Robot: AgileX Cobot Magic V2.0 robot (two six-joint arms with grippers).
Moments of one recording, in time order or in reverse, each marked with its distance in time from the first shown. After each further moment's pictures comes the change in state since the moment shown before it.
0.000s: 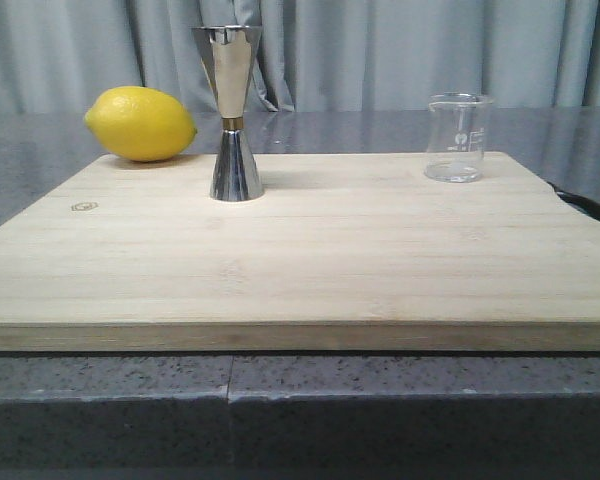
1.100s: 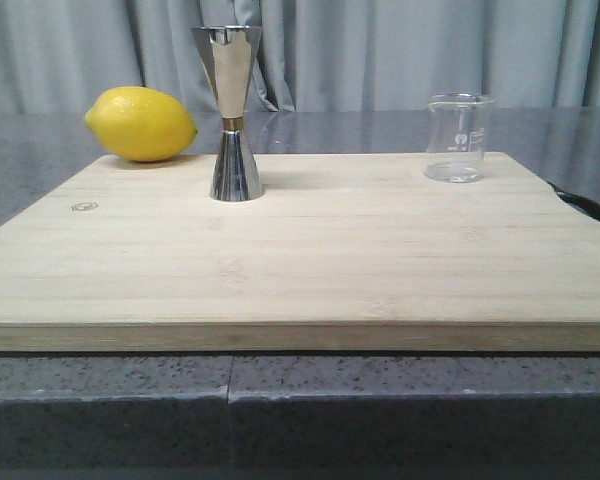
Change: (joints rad) left arm 0.159 -0.290 0.325 0.027 -0.344 0.000; right arm 0.000 0.000 0.000 -0.002 0.000 0.000
